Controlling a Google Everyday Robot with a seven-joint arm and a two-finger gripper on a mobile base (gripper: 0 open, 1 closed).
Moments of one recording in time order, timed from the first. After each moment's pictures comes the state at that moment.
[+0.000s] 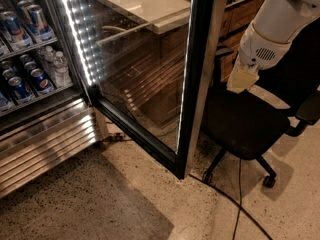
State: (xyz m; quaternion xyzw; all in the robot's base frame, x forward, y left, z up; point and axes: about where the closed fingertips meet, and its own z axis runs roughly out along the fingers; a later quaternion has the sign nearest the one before) arm 0.546 -0.190 0.893 -0.59 0.80 0.03 0.12
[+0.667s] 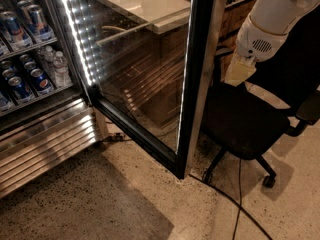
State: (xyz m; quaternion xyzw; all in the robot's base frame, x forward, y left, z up) arm 0.562 -0.187 0.902 -0.59 0.80 0.03 0.12
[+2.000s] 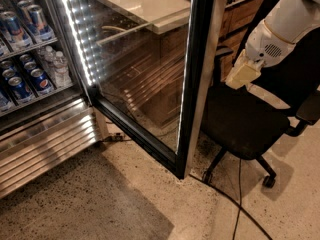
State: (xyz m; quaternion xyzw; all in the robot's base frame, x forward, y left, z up) arm 0.572 -0.198 0.885 -0.58 0.79 0.12 0.17
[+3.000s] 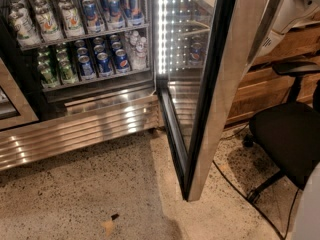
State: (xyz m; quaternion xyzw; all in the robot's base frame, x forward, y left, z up) arm 0.613 -0.196 0.887 -0.57 0.80 0.12 0.17
